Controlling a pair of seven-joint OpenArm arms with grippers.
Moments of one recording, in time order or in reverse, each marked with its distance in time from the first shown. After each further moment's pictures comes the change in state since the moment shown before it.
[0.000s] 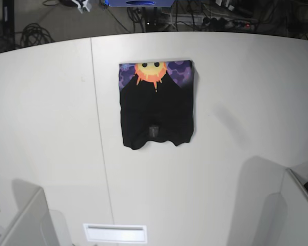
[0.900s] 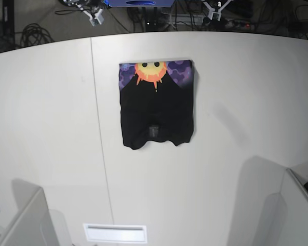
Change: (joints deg) left arm -4.7 3.1 0.0 1.9 0.0 10.8 4.6; right arm 4.2 -4.5 -1.9 -2.3 0.1 -0.2 8.5
